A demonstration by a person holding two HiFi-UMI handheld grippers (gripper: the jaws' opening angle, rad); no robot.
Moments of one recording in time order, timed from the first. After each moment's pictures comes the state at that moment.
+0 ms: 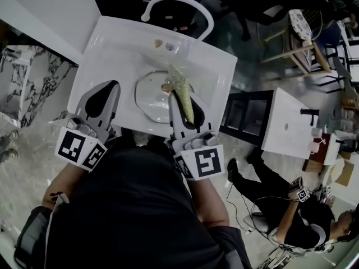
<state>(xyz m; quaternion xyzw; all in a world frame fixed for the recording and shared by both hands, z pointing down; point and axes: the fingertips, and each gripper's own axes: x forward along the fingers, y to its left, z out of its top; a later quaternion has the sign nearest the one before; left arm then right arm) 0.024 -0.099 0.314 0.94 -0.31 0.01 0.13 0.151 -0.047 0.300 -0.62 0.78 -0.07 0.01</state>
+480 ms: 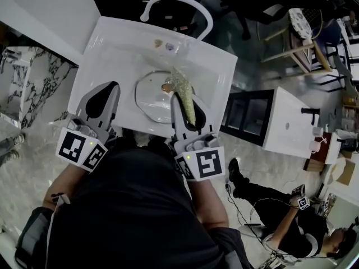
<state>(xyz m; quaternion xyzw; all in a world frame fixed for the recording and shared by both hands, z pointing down) 0.022 -0.099 0.320 0.94 -0.31 0.01 0.14 0.156 -0.041 0.308 -0.63 0.77 -0.08 0.01</state>
